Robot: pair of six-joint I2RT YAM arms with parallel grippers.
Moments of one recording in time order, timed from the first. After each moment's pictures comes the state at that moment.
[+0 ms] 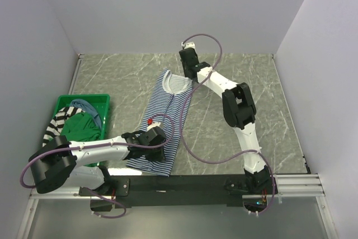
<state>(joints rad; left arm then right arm) -1.01 1.28 0.55 -0.33 -0.06 -0.99 0.51 2.32 1.95 -0.33 0.42 0.12</state>
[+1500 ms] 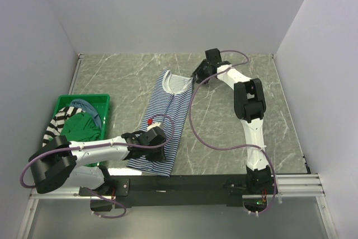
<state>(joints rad) -1.01 1.28 0.54 -0.33 -0.05 -0.99 0.27 2.38 1.91 -0.40 -0.16 0.94</state>
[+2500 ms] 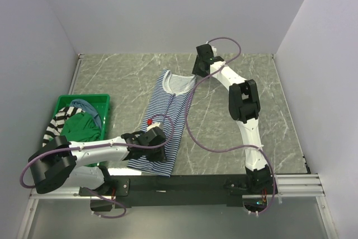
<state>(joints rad) -1.01 1.27 0.54 -0.30 -0.04 -1.01 0.34 2.42 2.07 -0.51 0.16 0.55</state>
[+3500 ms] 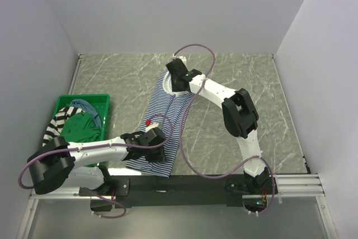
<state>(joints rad) -1.02 1.26 0.54 -0.34 -0.05 -1.05 0.66 2.16 1.80 -0.51 0.31 0.42</state>
